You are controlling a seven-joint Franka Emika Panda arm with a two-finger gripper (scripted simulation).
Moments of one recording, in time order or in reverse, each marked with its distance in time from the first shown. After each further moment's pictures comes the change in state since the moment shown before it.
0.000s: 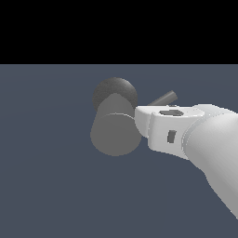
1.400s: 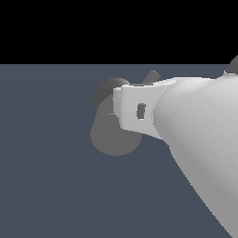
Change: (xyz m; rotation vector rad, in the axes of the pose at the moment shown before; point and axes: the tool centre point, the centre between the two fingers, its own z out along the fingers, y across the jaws) arm -0.036 0.047 -0.007 0.024 0.028 0.002
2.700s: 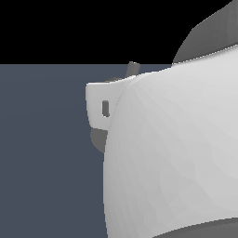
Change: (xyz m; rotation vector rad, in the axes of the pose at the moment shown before) arm -0.002 0.040 -0.004 0.041 0.016 -0.031
